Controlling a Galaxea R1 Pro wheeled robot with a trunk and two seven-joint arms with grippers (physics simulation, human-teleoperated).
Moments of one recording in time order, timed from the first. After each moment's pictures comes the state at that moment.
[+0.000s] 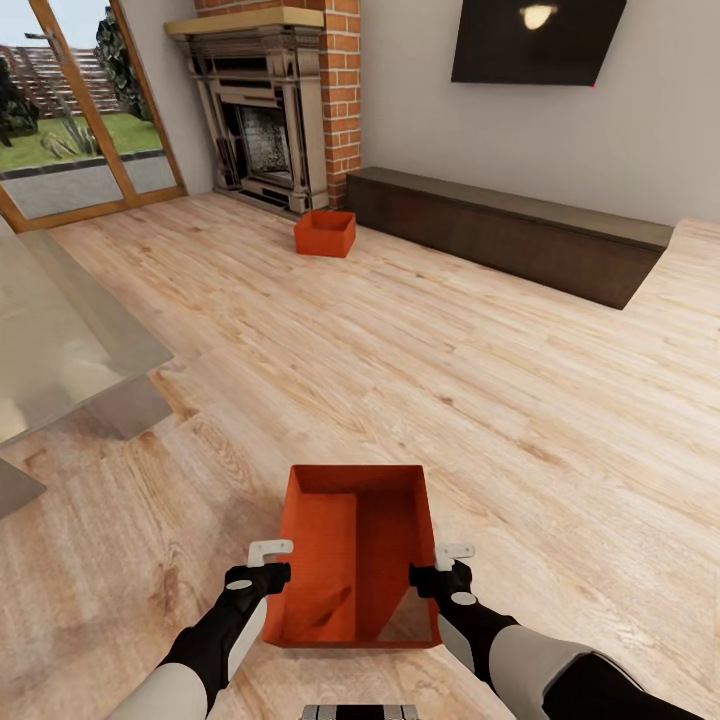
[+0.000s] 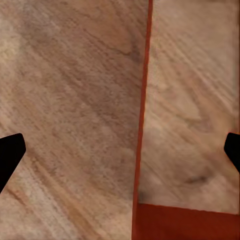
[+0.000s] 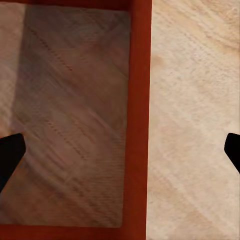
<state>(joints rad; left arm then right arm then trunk) -0.57 -0.10 -0.04 -0.53 0.05 0.19 0.23 -0.77 0.14 0.50 -0.01 -0.40 -0.21 -0.17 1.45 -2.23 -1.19</state>
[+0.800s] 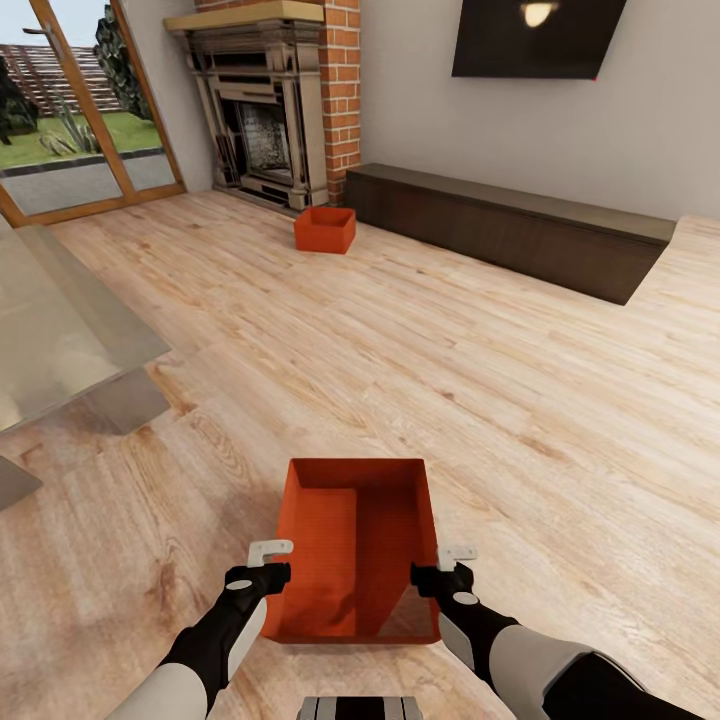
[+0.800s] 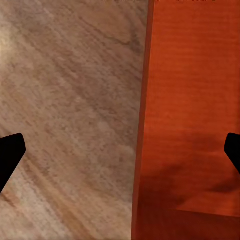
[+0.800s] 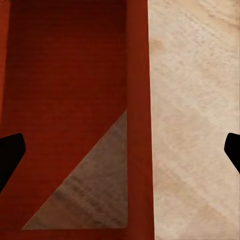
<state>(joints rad) -0.57 -0.10 -0.04 -0.53 0.05 0.19 0.23 -0.77 0.14 0.50 -0.01 -0.46 -0.21 -0.17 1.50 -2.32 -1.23</state>
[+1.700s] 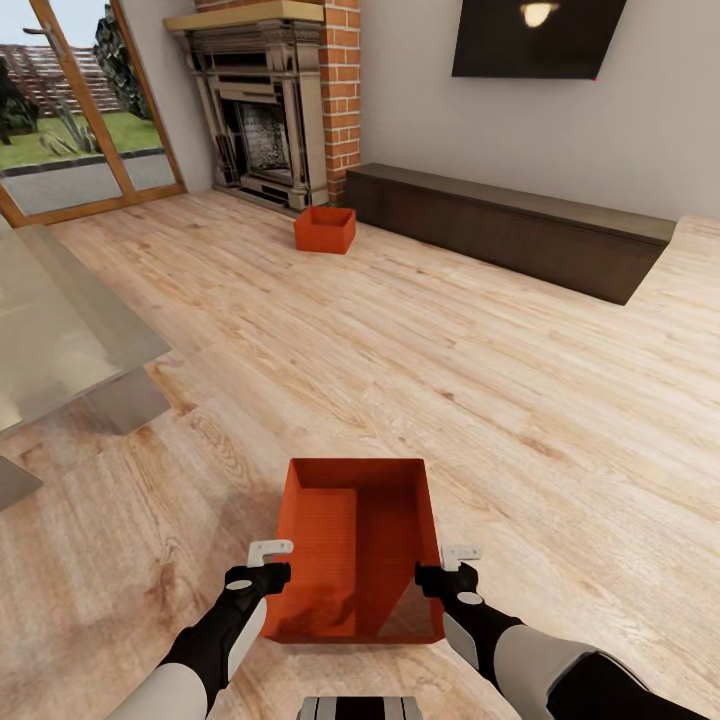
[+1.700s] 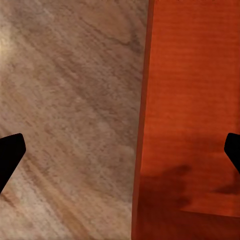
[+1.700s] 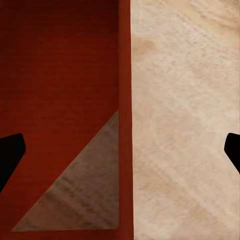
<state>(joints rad) -0.57 -0.10 -0.04 -0.53 0.05 0.19 0.23 -0.77 0.12 0.50 -0.01 -0.46 -0.21 -0.17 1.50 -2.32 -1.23</state>
